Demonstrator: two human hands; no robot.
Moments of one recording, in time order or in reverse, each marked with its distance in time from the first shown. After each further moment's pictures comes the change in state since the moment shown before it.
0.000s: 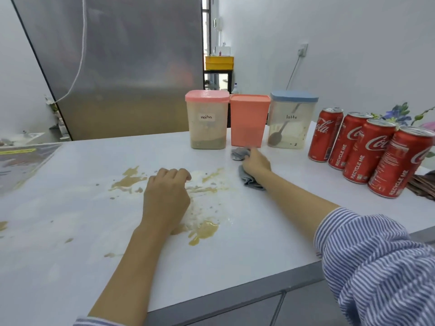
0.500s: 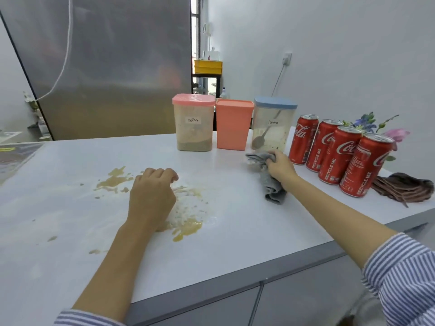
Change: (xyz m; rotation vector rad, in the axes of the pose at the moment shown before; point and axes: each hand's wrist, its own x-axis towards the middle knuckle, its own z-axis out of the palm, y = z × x) left_hand -0.004 0.009 -0.007 -0.058 0.015 -0.075; right_hand -0.032 0.054 -0.074 0.166 0.085 0.053
